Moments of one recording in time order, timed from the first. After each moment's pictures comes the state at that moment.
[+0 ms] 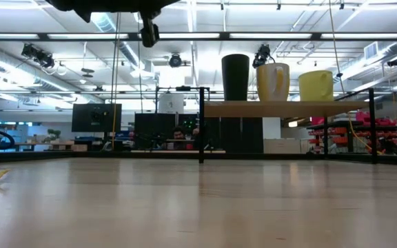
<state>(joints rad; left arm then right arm) 0.19 1.20 0.81 0.35 0.32 -0.75 -0.02 1.34 2.28 -1.47 0.08 0.46</state>
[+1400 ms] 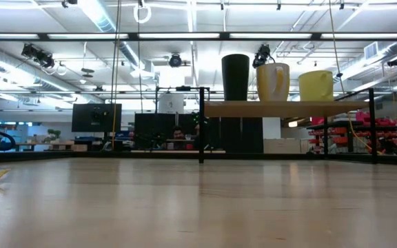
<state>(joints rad) 0.33 0.51 0.81 -0.15 0.28 -0.50 0.43 0.67 0.93 -0.04 0.36 0.43</state>
